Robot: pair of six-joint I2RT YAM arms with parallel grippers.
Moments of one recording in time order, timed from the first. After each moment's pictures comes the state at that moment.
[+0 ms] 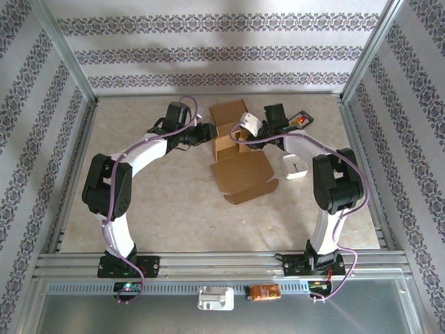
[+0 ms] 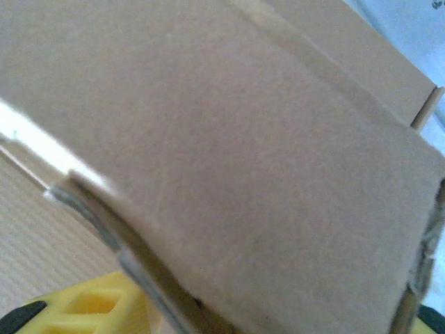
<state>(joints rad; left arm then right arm) -0.34 1.85 1.34 -0.15 0.55 -0.65 0.28 1.89 1.31 -0.24 -0.30 -0.67</state>
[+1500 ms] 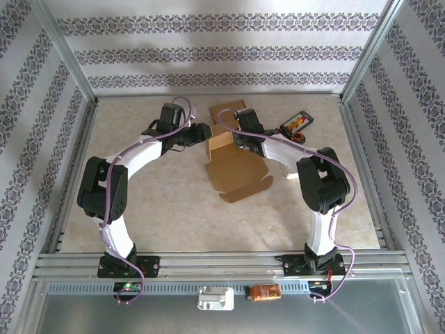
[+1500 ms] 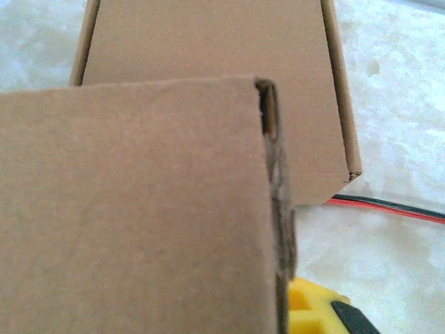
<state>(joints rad) -0.31 1.81 1.28 -0.14 0.52 -0.65 0.48 1.94 1.33 -0.17 0.18 0.14</state>
